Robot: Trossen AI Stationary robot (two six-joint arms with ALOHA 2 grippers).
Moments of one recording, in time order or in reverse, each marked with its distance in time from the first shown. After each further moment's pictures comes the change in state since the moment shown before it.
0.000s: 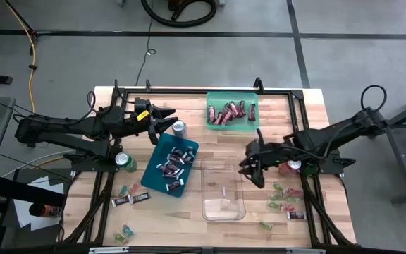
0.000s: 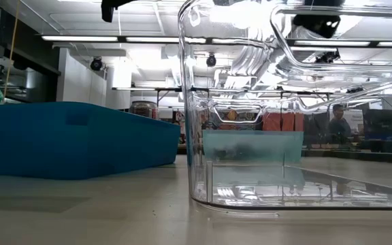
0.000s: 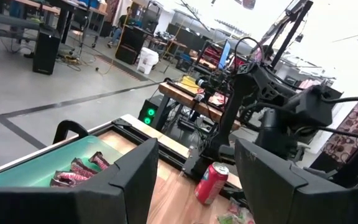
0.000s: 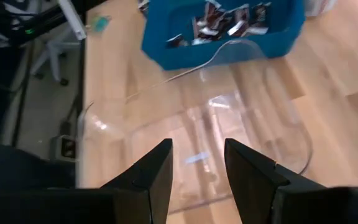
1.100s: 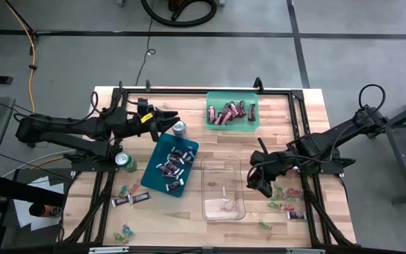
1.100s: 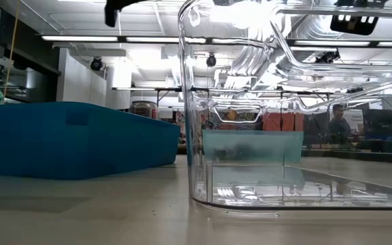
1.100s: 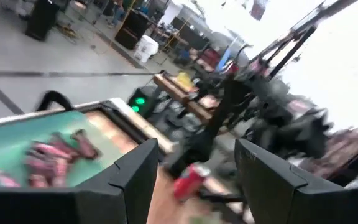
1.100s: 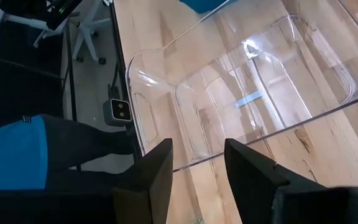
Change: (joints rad) left arm 0.000 0.032 0.000 0.016 0.008 -0.226; right arm 0.099 -0.012 -0.008 -0.047 -0.138 0.273
